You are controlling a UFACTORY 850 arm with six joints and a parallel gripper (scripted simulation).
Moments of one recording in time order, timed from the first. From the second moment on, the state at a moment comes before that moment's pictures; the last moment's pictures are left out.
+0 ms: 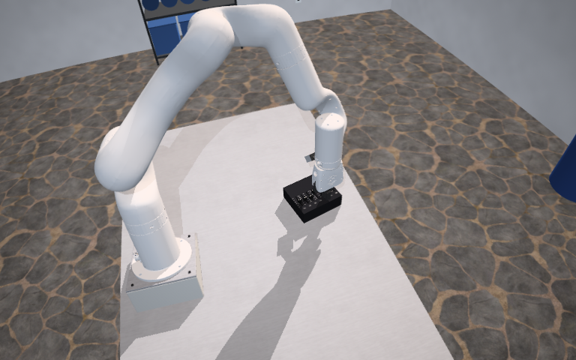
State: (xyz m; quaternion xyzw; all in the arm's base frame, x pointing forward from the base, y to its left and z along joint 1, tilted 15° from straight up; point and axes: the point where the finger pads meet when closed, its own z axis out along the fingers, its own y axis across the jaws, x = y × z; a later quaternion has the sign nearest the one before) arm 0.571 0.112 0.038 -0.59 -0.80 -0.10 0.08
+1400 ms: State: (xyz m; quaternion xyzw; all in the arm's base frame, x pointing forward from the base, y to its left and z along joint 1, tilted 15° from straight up) arm 0.567 0.125 0.042 -0.59 -0.80 -0.10 0.08
